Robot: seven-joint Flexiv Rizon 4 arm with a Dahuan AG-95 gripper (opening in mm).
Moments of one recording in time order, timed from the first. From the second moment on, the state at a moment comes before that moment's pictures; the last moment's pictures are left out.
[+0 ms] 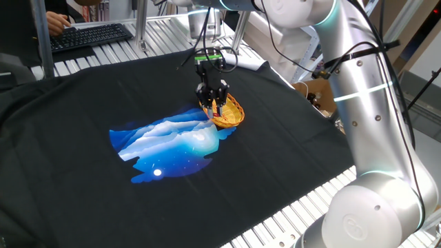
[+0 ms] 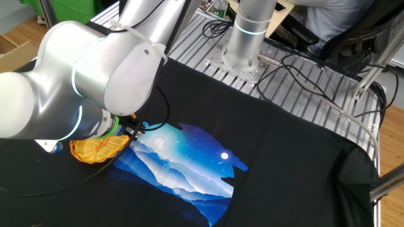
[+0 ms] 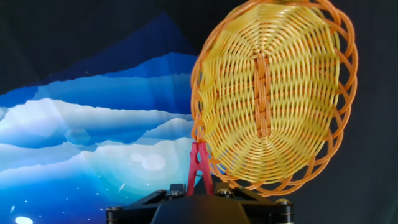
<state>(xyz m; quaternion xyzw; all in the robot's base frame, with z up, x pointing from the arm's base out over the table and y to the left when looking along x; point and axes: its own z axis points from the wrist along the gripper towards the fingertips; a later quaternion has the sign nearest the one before) 0.550 -0.104 0.062 -0.08 -0.95 0.01 0.31</state>
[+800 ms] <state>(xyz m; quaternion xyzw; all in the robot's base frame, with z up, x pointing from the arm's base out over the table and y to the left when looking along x) 0.552 -0.096 0.089 -0.08 -0.95 0.00 0.31</state>
